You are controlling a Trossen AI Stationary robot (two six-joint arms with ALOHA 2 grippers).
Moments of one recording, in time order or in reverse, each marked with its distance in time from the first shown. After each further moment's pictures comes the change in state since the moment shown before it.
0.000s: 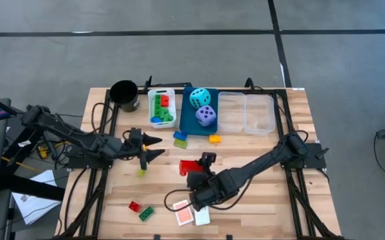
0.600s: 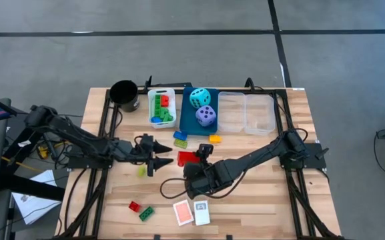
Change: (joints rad) left arm 0.032 0.230 -0.001 0.262 0.188 -0.028; right arm -0.071 0.000 0.000 0.010 -0.004 -0.065
